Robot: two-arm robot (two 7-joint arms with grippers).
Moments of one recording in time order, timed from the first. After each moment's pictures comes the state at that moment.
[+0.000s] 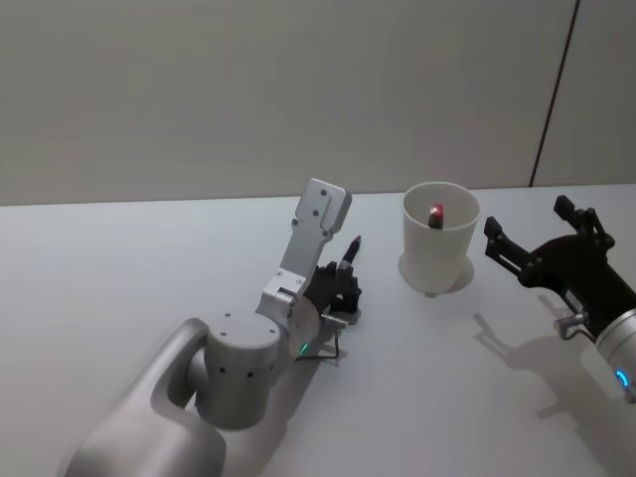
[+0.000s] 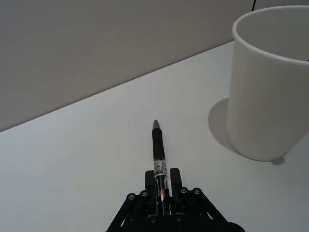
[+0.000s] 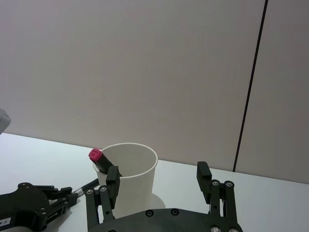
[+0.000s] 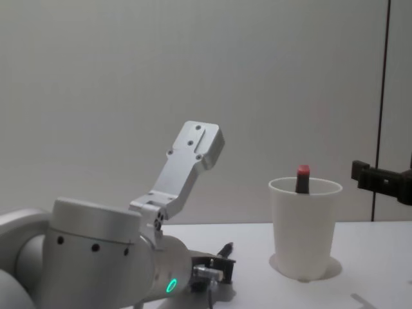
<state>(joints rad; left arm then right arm) -0.39 0.10 0.47 -1.29 -0.20 0.45 0.03 -0.01 0.34 -0.23 -1.77 0.29 0.03 0.07</state>
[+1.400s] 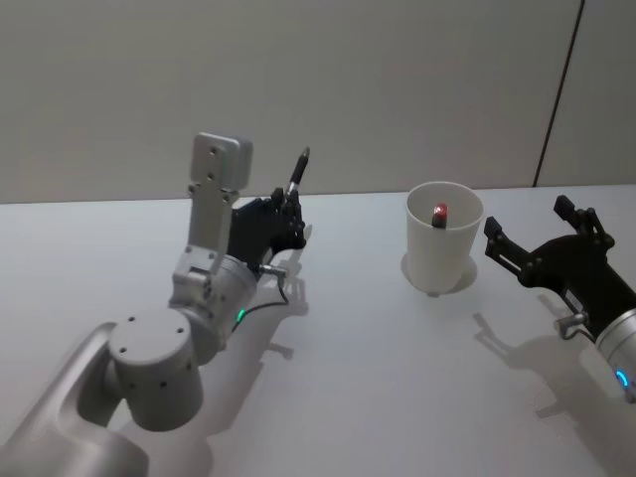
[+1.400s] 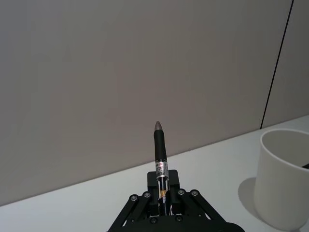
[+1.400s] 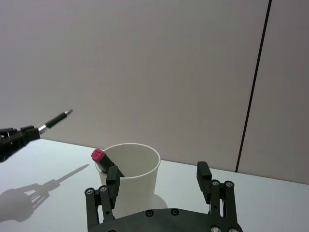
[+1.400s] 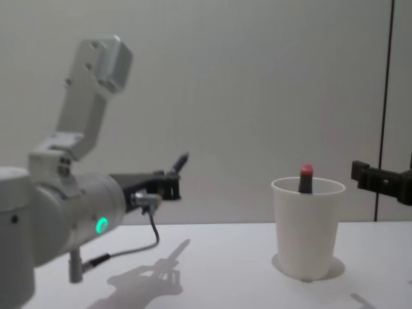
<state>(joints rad) -0.29 0.20 0.37 -1.50 -0.31 0.19 0.03 -0.01 0.34 -0.23 -1.77 0.29 0.03 0.07</state>
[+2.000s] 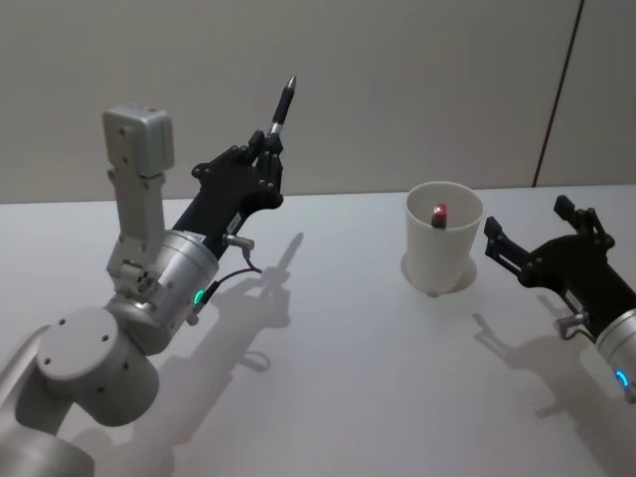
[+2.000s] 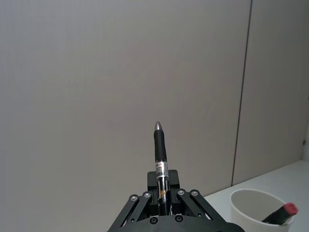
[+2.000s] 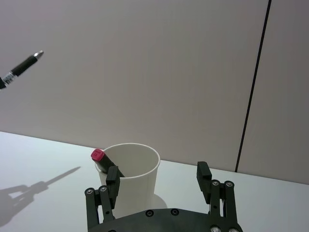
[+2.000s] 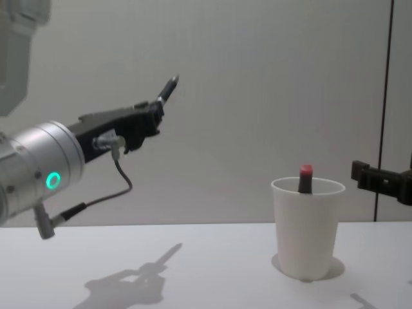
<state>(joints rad) -0.25 0.28 0.30 -1.58 -0.44 -0.03 -0.14 -0.01 0.34 -0.23 -1.77 0.29 0.03 0.07</state>
